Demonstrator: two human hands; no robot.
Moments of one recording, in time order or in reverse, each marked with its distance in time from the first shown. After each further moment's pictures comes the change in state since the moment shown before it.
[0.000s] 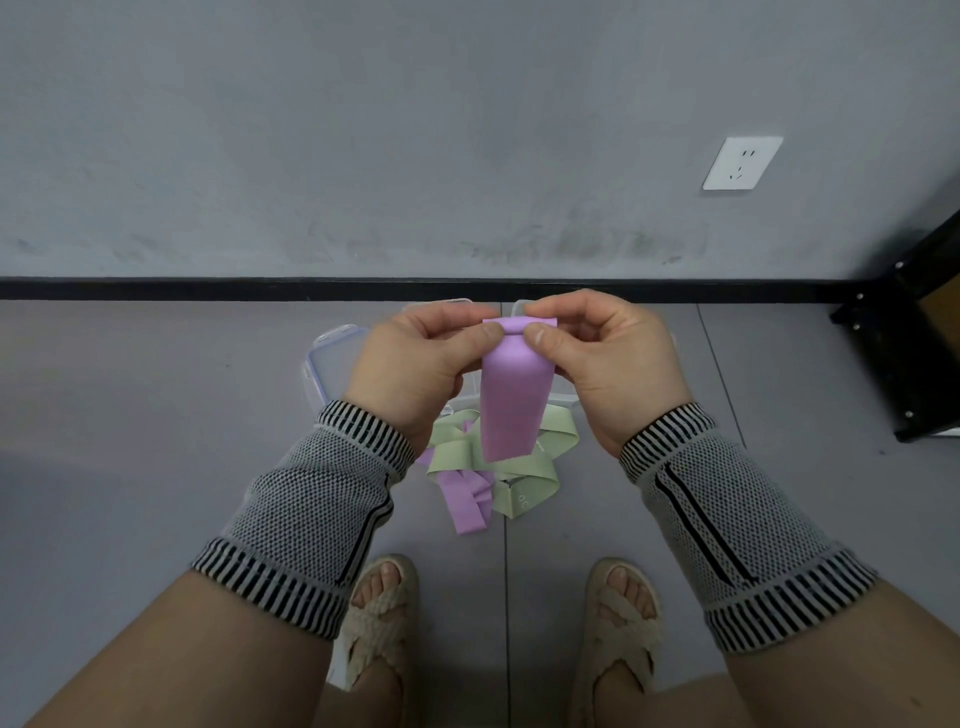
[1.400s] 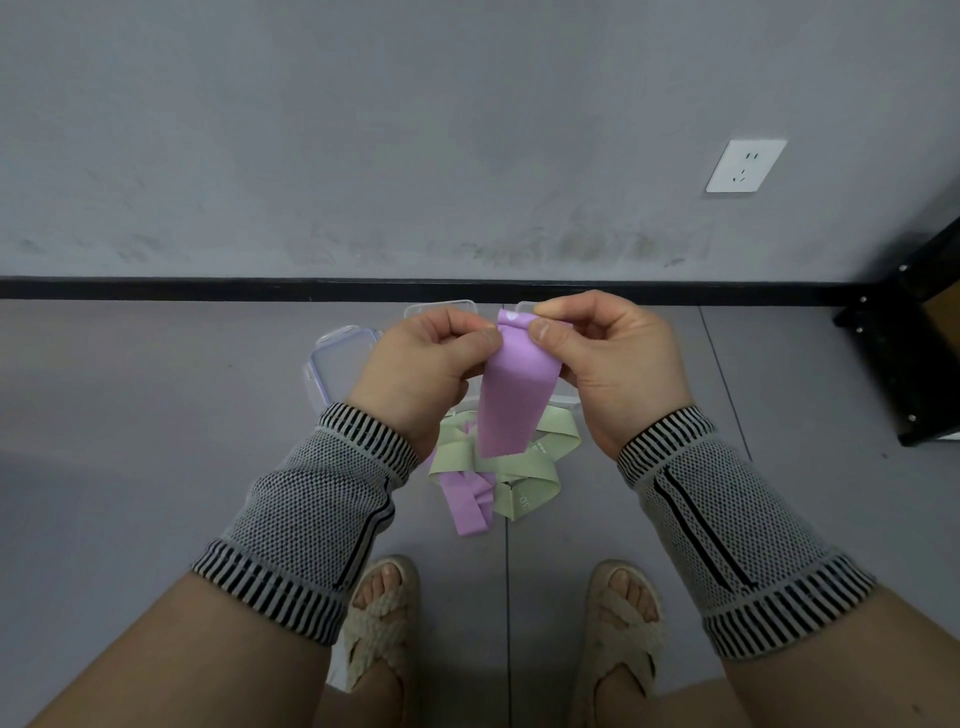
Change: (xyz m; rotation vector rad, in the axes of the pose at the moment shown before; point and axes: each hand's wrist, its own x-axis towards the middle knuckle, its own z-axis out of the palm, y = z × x) left_hand 0.002 -0.003 -0.001 0.004 -0.054 0.010; right_hand 0.003 0.004 0.004 0.106 0.059 0.011
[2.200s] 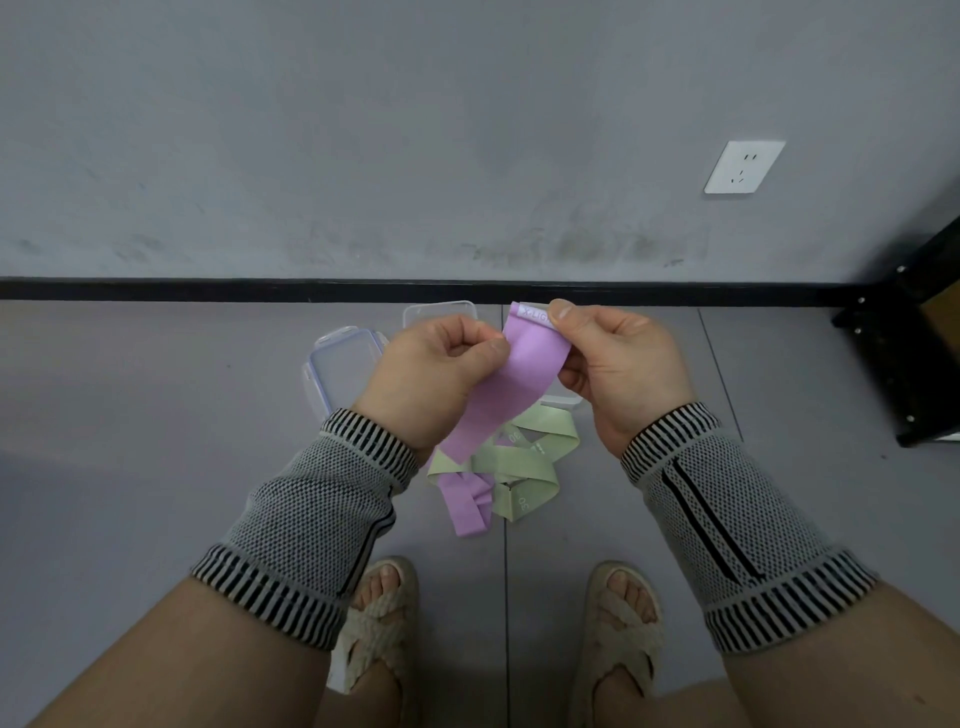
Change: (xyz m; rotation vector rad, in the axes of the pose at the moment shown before) left_hand 0.000 -0.006 0.001 0.267 0.004 0.093; right_hand 0.003 -0.004 -0.002 0.025 0.068 0.205
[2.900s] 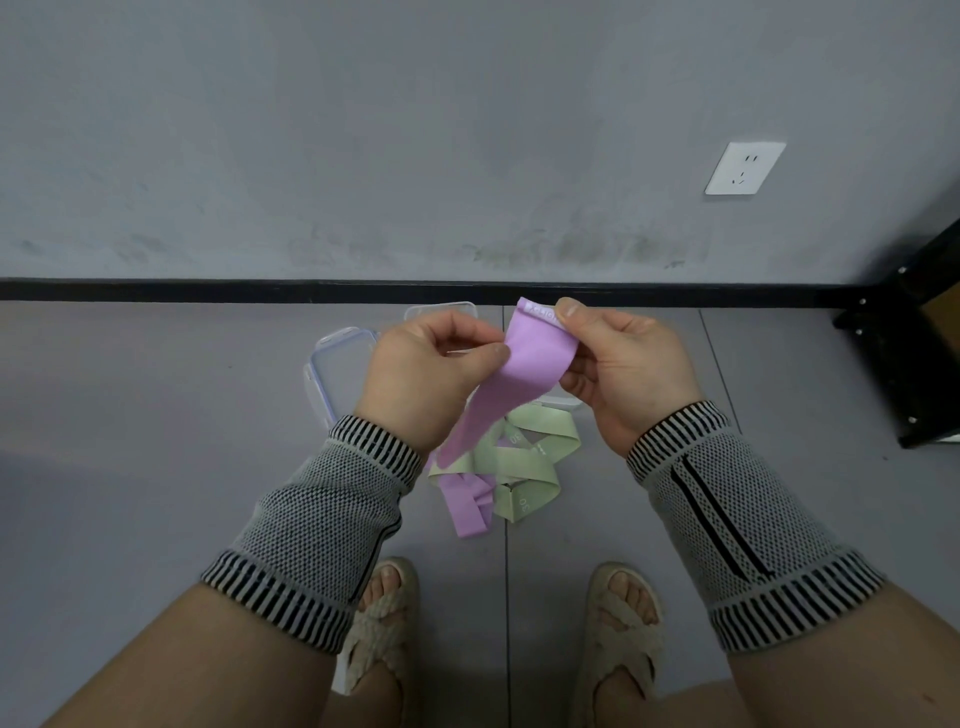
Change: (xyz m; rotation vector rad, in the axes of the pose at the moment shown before) left_hand -0.001 0.001 0.000 -0.004 0.115 0.063; right_hand -0.003 -0.009 -0.001 0.113 -0.009 0.090
